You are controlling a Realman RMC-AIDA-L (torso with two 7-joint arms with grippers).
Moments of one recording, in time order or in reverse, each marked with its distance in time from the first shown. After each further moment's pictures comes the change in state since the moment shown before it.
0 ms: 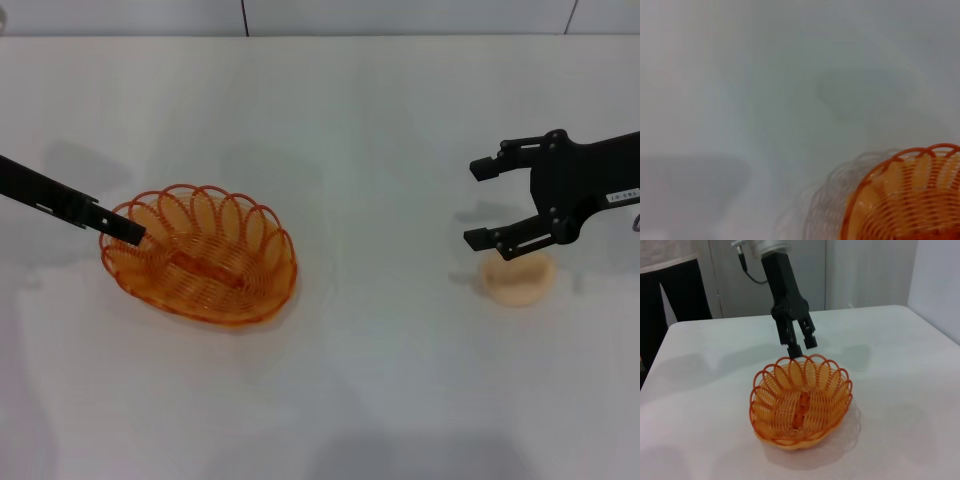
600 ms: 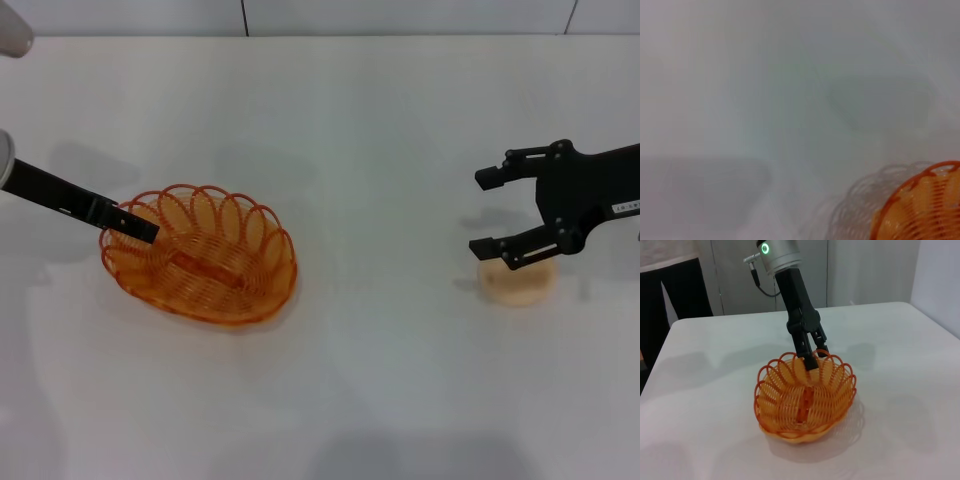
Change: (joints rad) left arm -0.002 -0.028 0.023 -0.074 0.014 -0.142 -0.004; right arm -0.020 0.001 -0.003 -0.001 0.002 -0.003 -0.014
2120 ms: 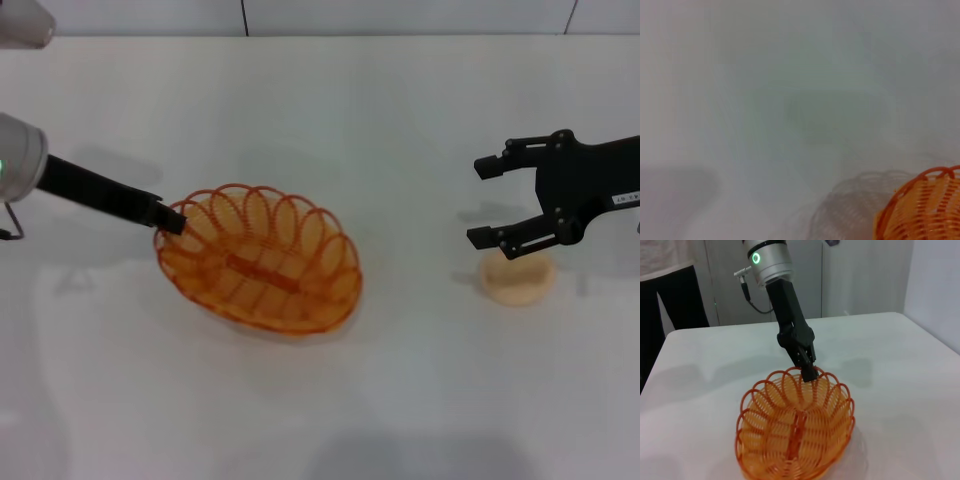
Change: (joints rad) left arm 0.003 -0.015 0.020 0.010 -0.141 0.074 -0.064; right arm -0.005 0.003 0.011 -0.013 0.021 -0.001 0.008
